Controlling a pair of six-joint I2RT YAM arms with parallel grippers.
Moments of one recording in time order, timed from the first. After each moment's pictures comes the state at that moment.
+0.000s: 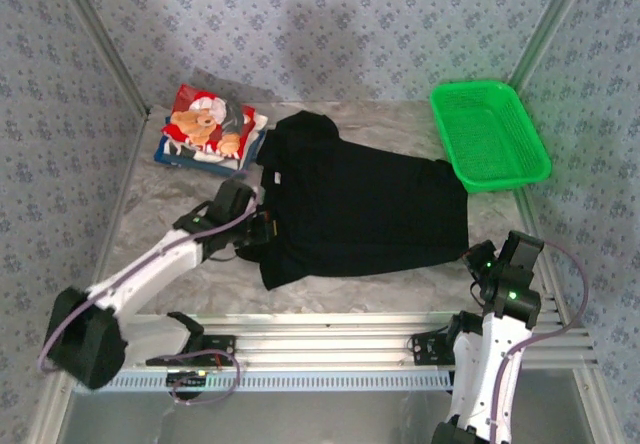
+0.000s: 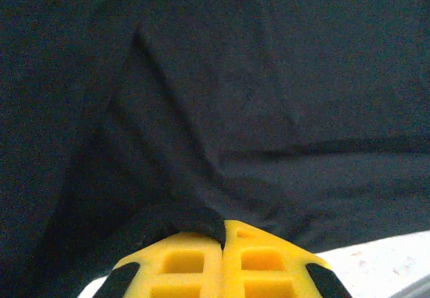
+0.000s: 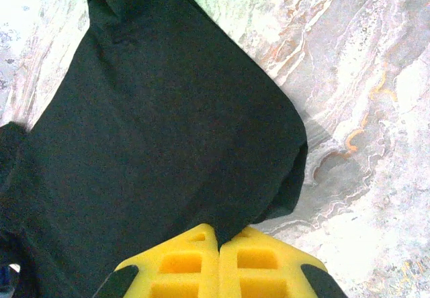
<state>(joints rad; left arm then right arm) -0.56 1.21 0.80 -0.50 0.15 -0.58 -0.40 0.46 0.56 -0.92 -0.24 0.70</state>
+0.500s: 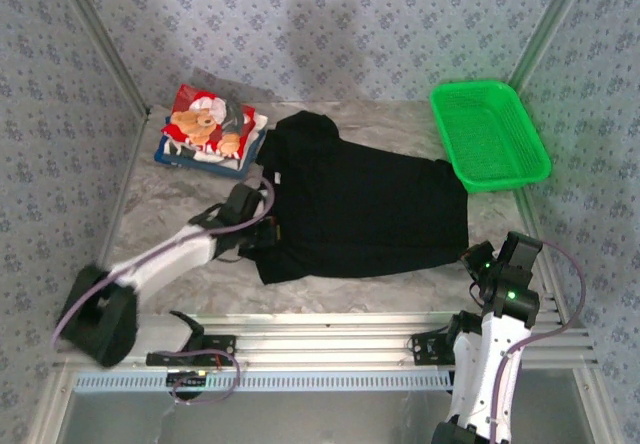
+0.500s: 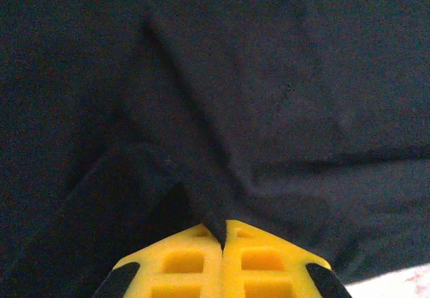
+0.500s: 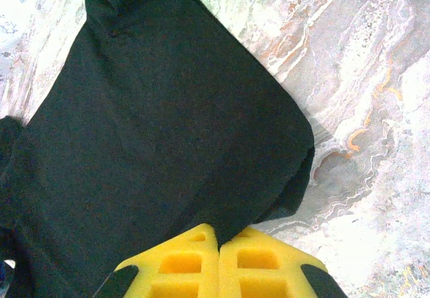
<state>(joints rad) -0.55 1.21 0.70 -0.43 0.10 -0.58 -0.40 0.46 0.54 -0.90 -0.25 0.68</state>
